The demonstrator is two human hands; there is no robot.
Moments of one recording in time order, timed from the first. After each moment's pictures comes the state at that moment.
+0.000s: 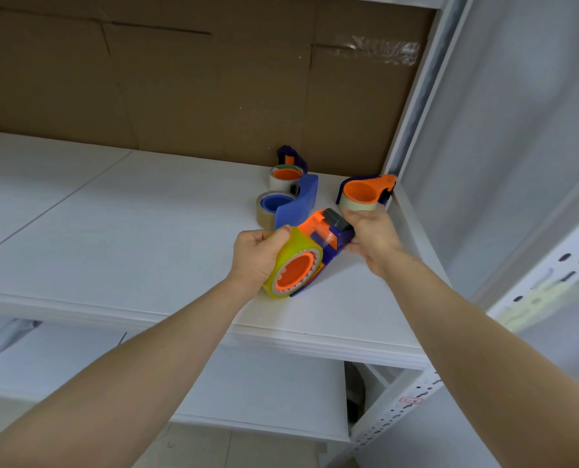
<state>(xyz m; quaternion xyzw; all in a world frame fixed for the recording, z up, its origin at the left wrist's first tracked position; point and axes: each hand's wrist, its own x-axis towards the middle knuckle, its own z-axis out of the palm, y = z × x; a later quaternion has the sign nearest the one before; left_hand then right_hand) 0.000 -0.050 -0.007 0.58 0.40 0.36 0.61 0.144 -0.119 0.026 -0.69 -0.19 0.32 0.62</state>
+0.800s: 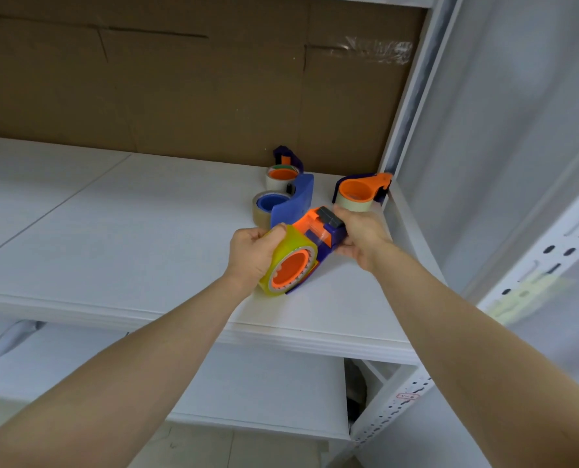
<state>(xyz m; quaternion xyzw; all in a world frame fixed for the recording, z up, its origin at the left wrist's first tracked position) 0.003 -0.055 -0.004 0.59 0.41 0.37 0.59 0.146 -0.116 0.026 -0.70 -0.15 0.35 0.61</state>
